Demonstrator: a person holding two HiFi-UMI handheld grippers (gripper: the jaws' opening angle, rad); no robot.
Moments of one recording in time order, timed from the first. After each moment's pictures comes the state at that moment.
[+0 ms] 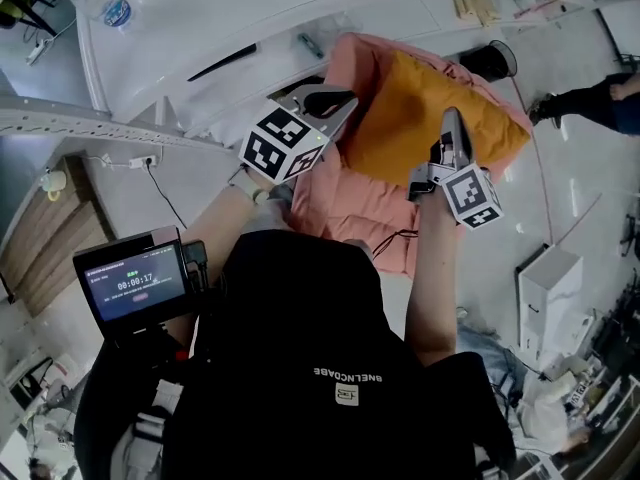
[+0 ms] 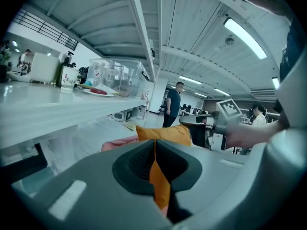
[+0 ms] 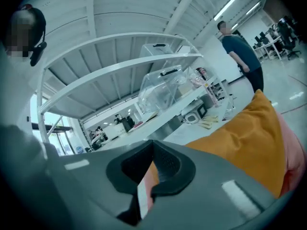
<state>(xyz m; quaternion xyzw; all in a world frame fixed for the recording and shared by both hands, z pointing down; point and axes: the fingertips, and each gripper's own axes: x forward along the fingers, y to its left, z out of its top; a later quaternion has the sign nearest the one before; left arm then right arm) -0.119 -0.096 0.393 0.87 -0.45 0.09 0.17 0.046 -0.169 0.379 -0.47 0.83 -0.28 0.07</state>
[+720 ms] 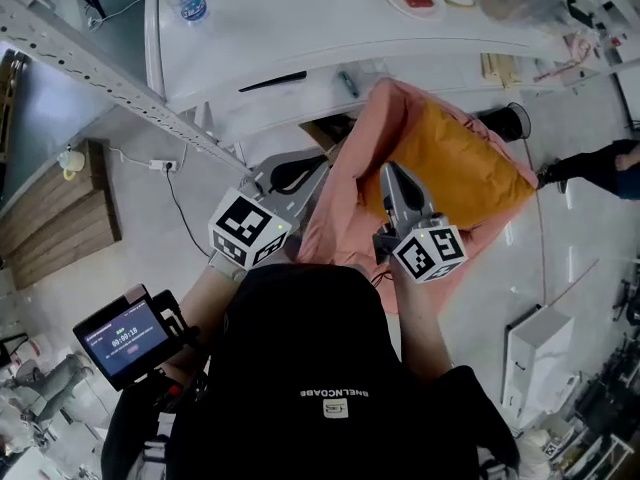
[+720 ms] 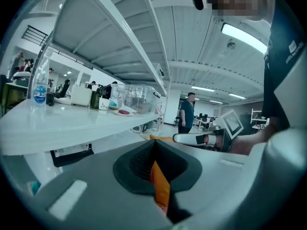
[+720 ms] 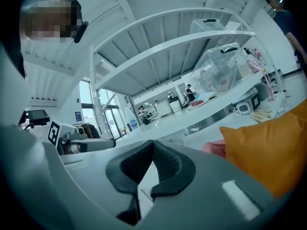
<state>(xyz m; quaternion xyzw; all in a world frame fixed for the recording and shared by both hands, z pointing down) -0.186 0.000 0.350 0.82 -0.55 0.03 0.13 -0.099 -0.061 0.372 -0.22 0.95 -0.22 -0.02</state>
